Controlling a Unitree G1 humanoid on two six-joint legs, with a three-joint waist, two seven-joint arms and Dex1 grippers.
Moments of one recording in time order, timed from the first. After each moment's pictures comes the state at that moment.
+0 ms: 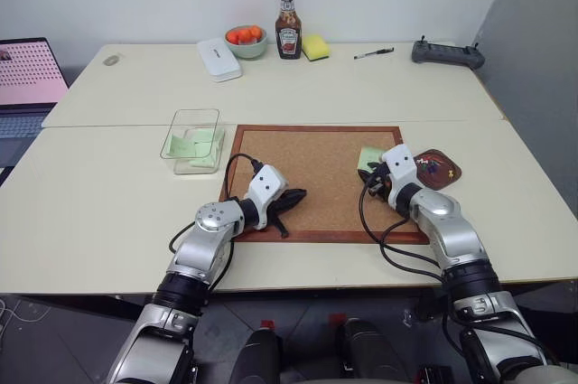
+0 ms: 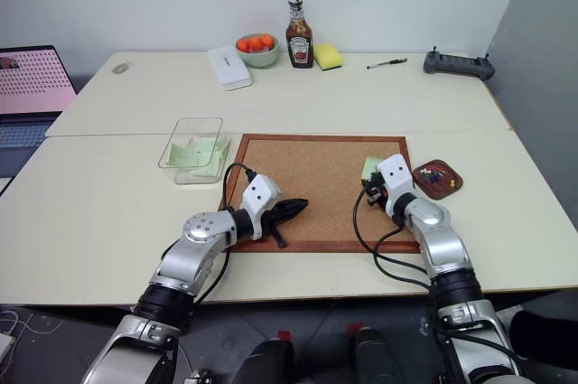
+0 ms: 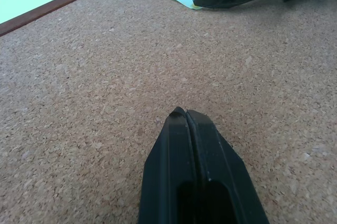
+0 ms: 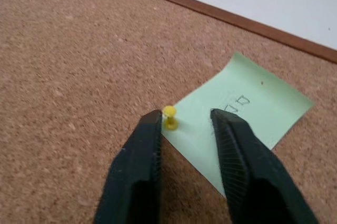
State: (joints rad) left arm -0.43 0.35 -0.19 0.27 -0.11 0.14 -0.80; right arm -0.49 -0.29 0.06 0.30 0.06 0.25 0.48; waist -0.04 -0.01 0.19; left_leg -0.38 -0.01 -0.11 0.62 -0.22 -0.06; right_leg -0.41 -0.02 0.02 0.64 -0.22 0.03
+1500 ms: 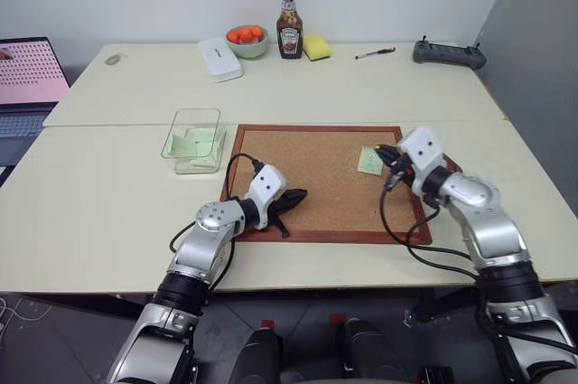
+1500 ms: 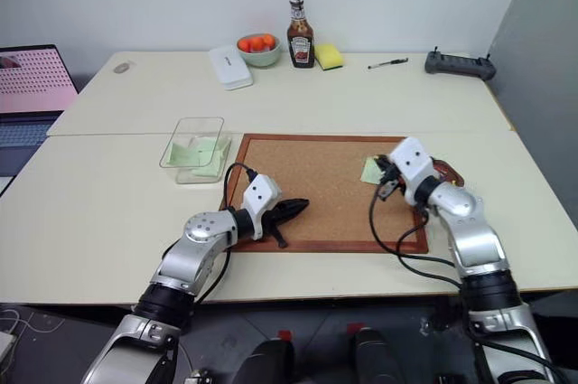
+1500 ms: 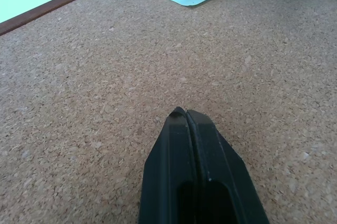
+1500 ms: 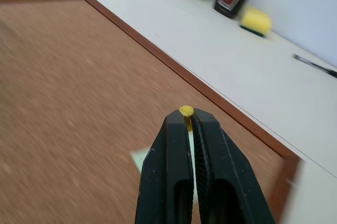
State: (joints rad) left arm -0.43 0.35 -0.18 0.28 -0.11 0.14 -0.79; right arm -0.44 -0.53 0.03 0.04 0.06 0.24 0.59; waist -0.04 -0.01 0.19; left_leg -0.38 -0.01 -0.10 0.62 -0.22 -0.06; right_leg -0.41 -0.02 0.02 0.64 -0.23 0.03
